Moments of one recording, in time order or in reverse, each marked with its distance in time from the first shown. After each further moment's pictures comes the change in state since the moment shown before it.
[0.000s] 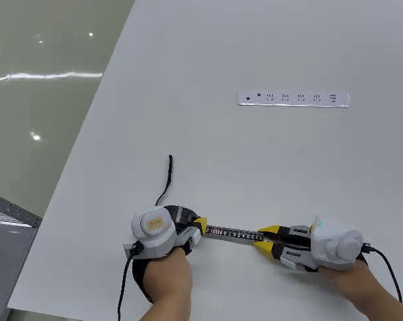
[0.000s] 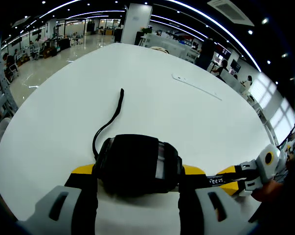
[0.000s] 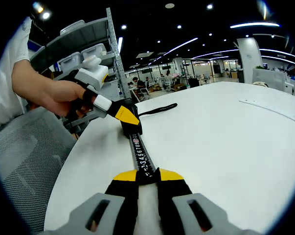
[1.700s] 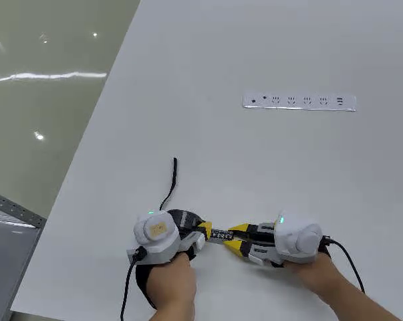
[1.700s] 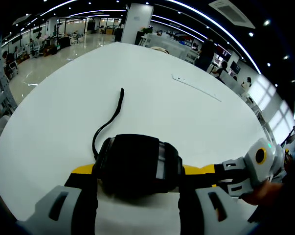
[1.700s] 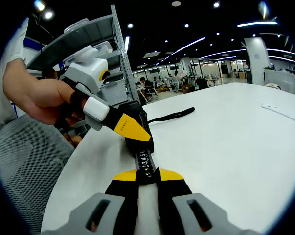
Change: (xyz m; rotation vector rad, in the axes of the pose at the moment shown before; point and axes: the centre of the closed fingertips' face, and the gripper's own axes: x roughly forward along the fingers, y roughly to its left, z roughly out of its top) left arm 0.001 0.001 0.000 -0.018 0.003 -0.014; right arm 0.071 0.018 0.020 -0.014 0.002 0.073
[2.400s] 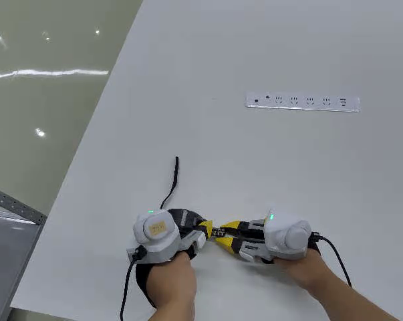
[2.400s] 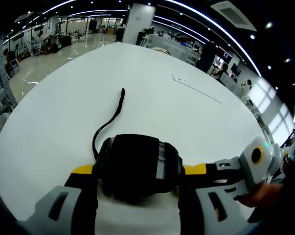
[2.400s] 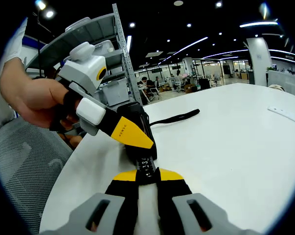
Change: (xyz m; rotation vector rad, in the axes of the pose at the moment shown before) left arm -0.001 0.000 0.001 -0.023 -0.002 -0.004; right arm 0.018 0.003 0.009 -0.009 0.003 0.015
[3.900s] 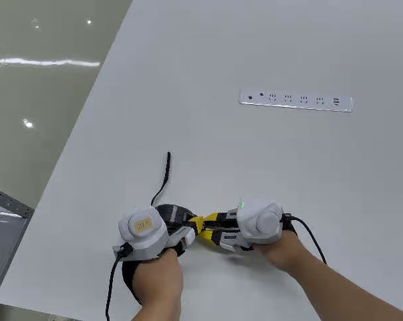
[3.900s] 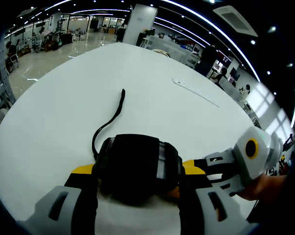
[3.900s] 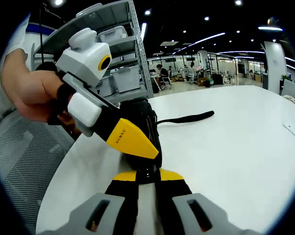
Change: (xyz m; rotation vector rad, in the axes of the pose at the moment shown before) left arm -0.001 0.000 0.002 -0.030 -0.013 -0.029; right arm 0.020 0.004 0.003 -0.103 0.113 0.087
